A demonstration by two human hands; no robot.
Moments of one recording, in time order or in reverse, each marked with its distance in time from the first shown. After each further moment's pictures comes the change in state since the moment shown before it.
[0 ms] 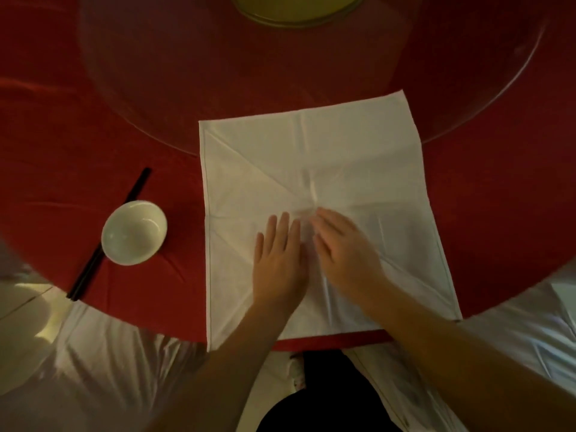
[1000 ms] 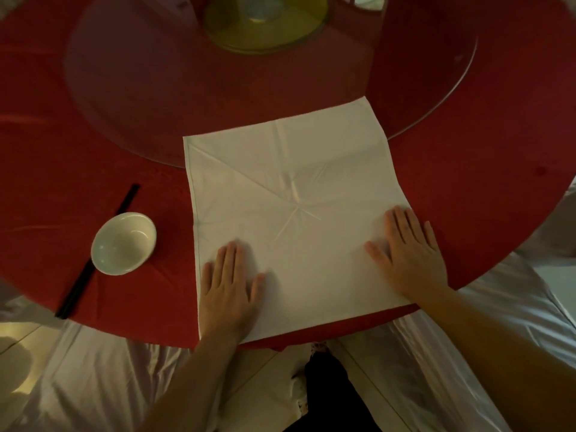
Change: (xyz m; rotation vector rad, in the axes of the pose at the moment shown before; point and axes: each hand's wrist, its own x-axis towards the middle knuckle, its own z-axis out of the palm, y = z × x) left_hand -0.050 -0.083 0.015 0.200 0.033 -0.024; right_hand -0.074 0.110 -0.022 -0.520 -0.036 0.343
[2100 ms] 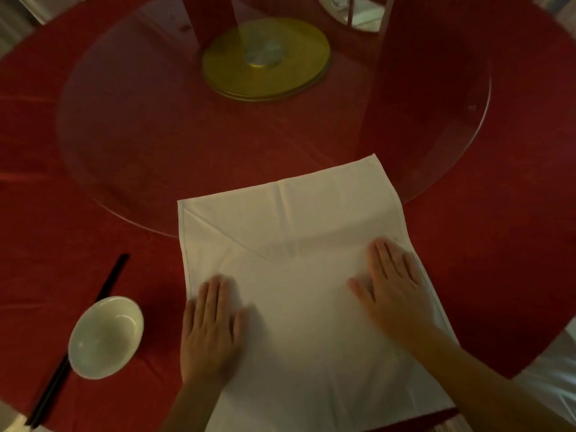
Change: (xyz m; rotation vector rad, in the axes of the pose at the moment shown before) left_hand 0.087 -0.014 -0.026 0.064 0.036 -0.038; right_hand 0.090 -0.032 -0.004 0.026 -0.002 -0.074
